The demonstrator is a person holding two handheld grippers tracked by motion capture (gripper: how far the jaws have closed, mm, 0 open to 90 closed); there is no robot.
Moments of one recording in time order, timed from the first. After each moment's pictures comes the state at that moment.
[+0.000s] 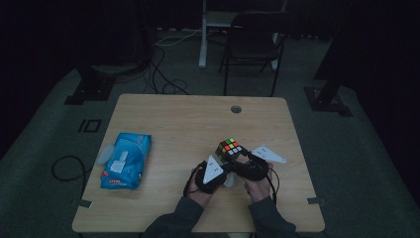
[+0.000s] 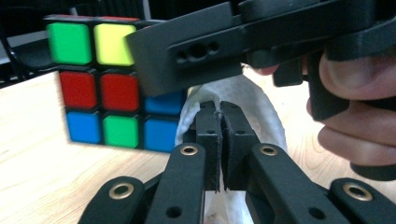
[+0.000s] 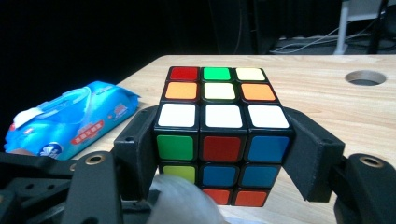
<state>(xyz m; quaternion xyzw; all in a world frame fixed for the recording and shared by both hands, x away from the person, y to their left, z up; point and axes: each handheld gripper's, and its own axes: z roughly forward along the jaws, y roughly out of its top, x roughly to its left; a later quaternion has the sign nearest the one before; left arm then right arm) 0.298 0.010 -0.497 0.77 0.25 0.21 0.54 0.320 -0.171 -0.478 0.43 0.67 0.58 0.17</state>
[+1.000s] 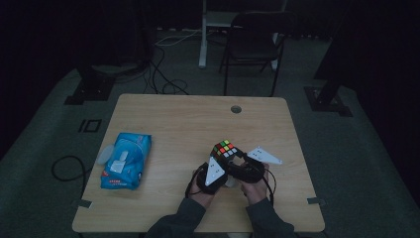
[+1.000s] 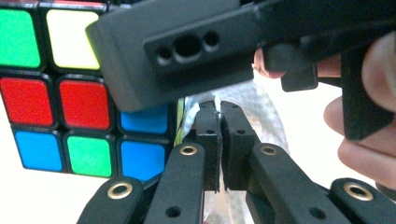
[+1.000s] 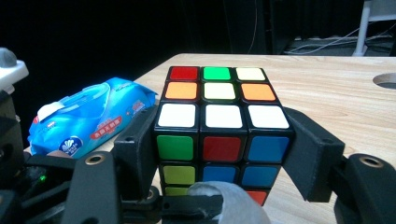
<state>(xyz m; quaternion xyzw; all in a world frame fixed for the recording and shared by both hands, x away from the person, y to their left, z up) 0.296 0.007 -0.505 0.77 0.27 0.23 0.54 0.315 -0.160 -0.476 0.41 0.68 0.59 0.16</state>
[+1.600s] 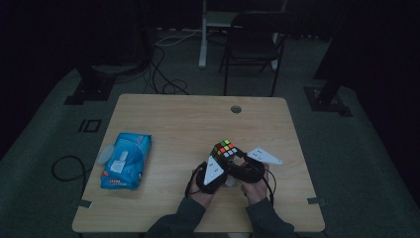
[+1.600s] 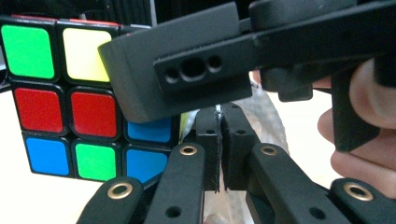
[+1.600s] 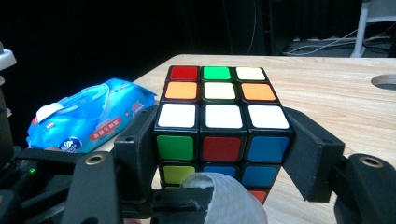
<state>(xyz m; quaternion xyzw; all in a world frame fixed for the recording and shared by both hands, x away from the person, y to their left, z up) 0.297 0.009 -0.501 0.76 0.27 0.22 0.55 0.314 -0.159 -0.476 0.41 0.68 0.59 0.17</state>
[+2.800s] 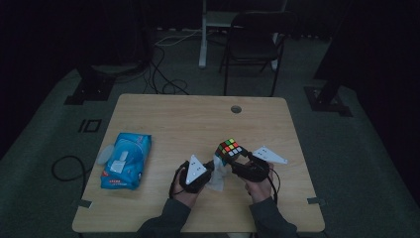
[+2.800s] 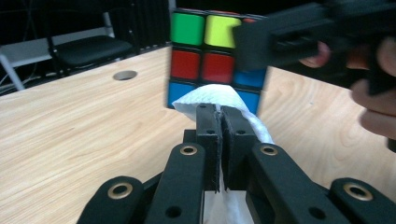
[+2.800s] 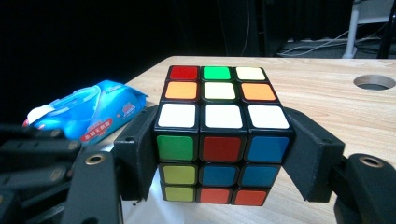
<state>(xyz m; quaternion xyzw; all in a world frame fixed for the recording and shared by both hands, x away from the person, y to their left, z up) 0.296 0.059 -0.492 0.75 0.30 0.24 0.54 0.317 -0.173 -0.476 0.41 0.67 0.59 0.17</state>
